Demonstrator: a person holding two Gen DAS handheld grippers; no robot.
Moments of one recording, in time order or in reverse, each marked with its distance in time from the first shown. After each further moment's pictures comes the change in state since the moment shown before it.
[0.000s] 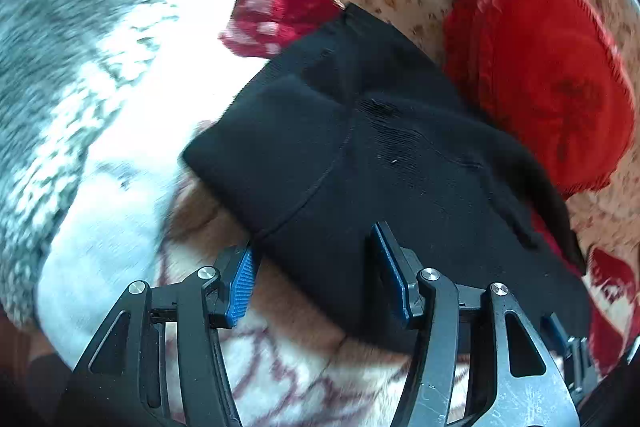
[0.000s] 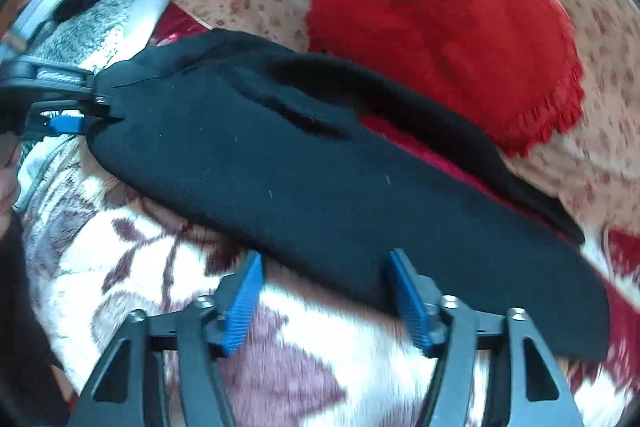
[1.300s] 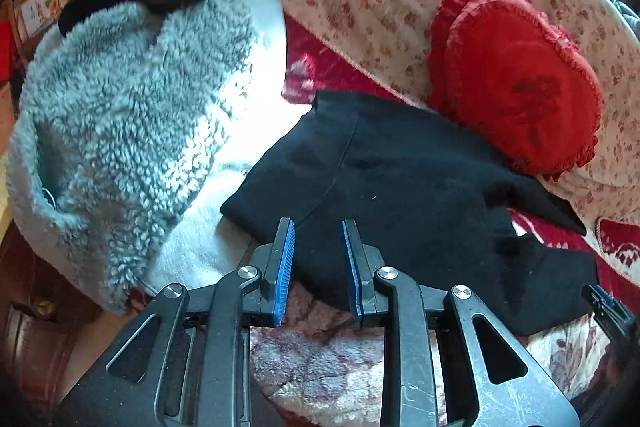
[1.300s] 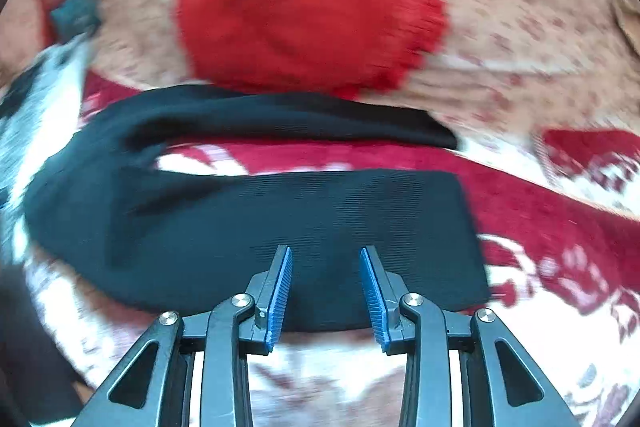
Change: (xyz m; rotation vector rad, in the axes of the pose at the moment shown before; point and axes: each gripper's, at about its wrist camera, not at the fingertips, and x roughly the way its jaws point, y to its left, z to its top) left arm -0.129 0.022 -0.061 0.088 -0.194 0.066; right arm -0.054 -0.133 -0.042 0.332 0.103 -0.110
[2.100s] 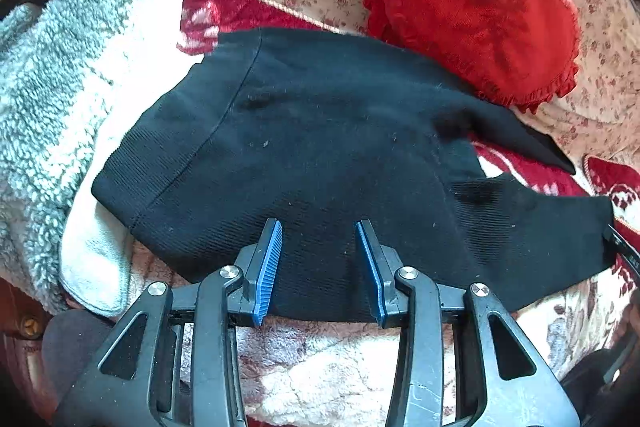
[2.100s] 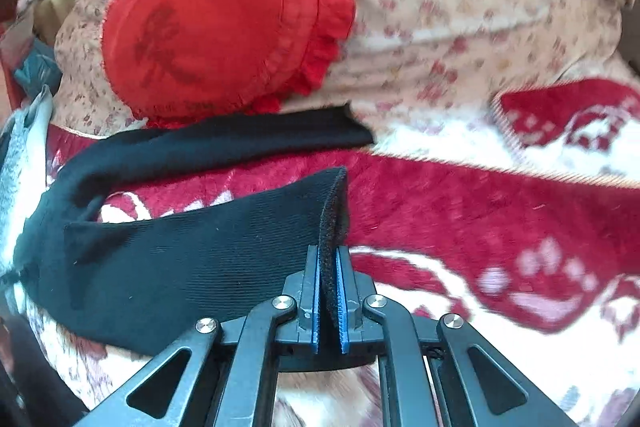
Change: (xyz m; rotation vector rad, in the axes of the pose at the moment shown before) left arm 0.055 -0.064 -0.017 0.145 0.162 -0.098; right arm -0.004 -0.084 0.014 0.136 -0.009 0.019
